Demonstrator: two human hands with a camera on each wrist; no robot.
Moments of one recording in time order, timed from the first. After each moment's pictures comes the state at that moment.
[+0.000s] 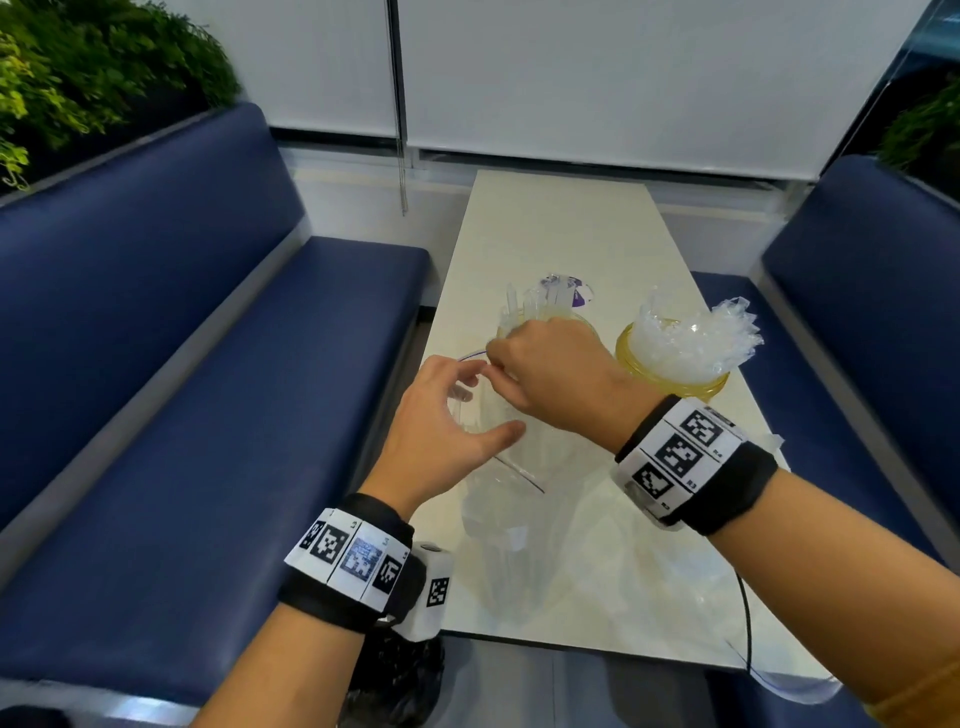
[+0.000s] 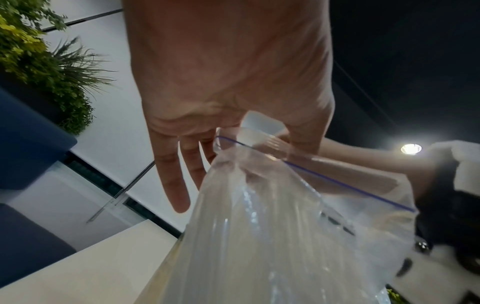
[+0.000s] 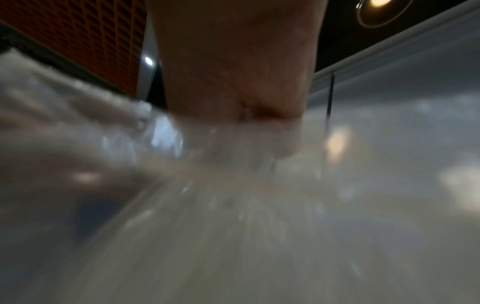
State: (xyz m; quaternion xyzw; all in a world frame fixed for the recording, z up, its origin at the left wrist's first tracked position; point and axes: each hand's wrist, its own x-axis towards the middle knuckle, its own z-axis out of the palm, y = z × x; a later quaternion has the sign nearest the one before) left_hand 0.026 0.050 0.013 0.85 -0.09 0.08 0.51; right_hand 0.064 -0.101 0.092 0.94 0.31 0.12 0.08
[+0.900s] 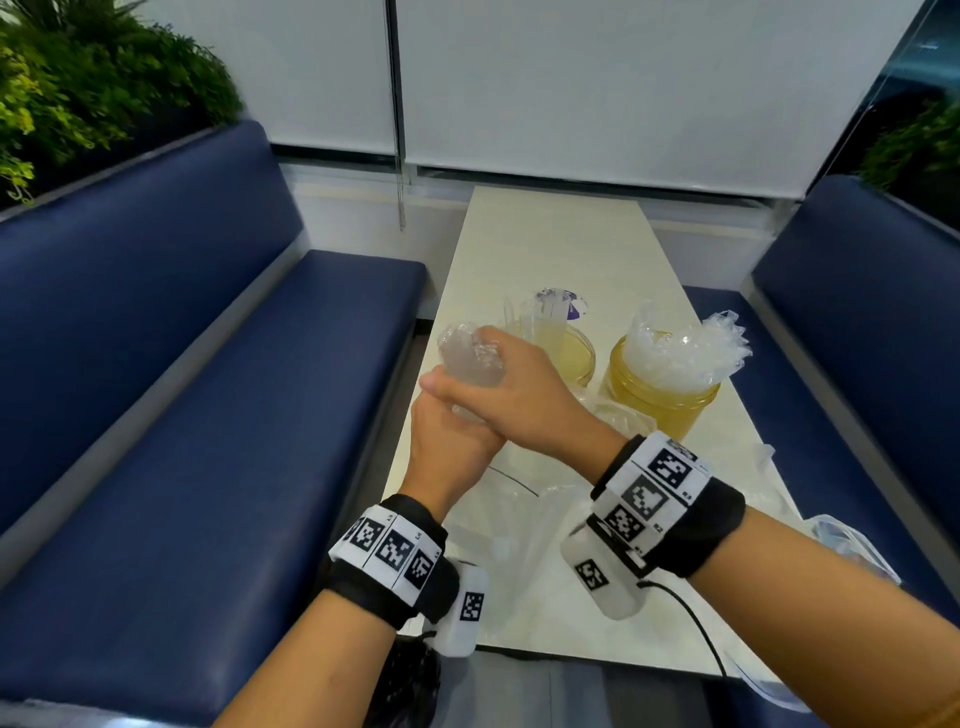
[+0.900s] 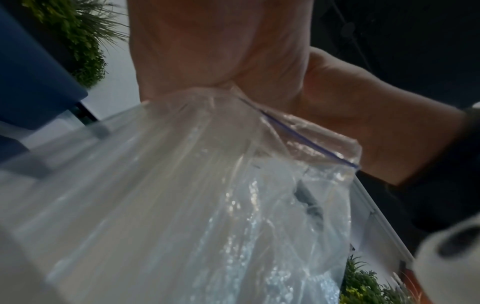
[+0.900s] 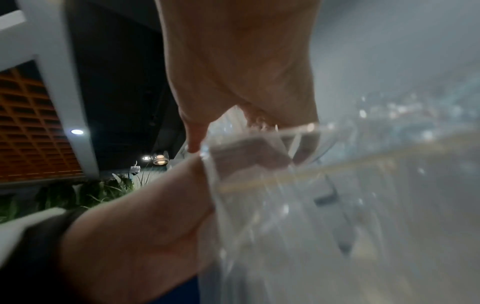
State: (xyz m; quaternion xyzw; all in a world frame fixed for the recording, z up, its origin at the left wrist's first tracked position) left_hand 0.030 0.022 0.015 0.76 -0.05 0.16 0.63; right_hand 0.045 -0.075 0.072 0.86 0.16 0.03 -0.48
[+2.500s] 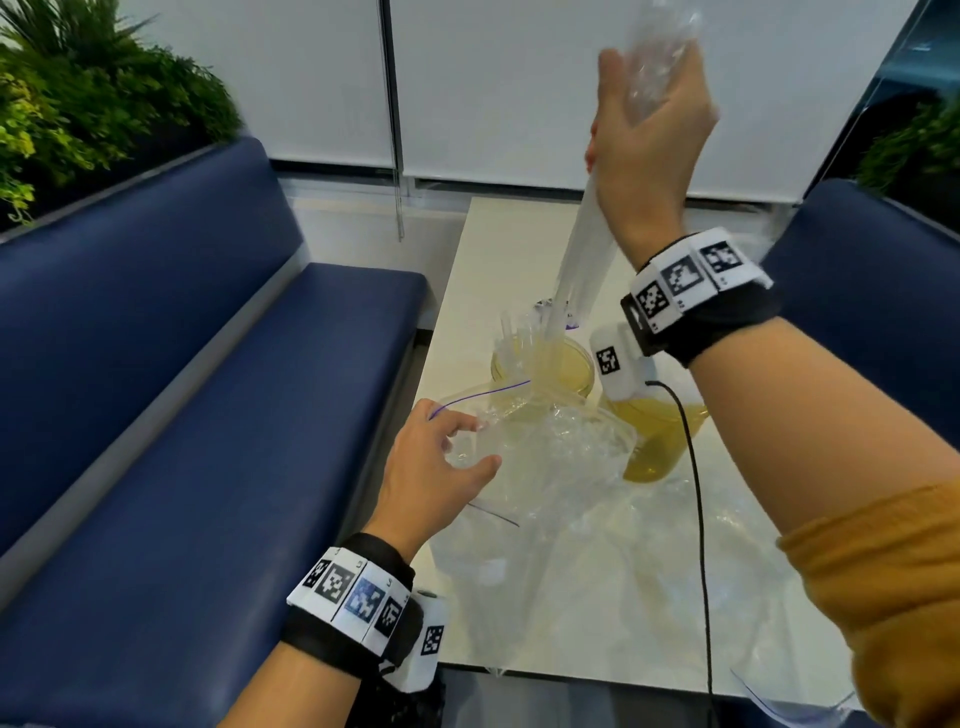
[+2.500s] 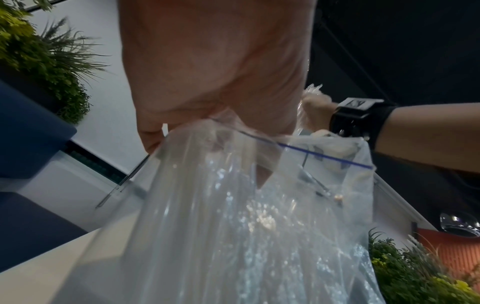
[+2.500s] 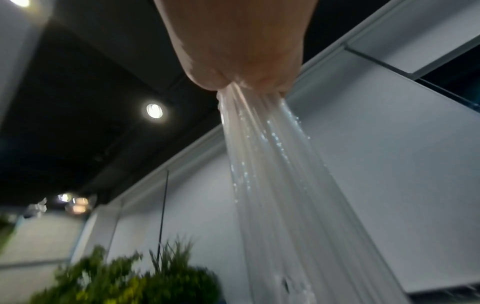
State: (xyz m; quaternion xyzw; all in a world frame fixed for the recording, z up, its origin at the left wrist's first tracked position) left_hand 0.027 0.051 -0.007 0.88 -0.05 0.11 0.46; right_hand 0.162 -0.128 0.205 0.66 0.17 0.48 -0.55
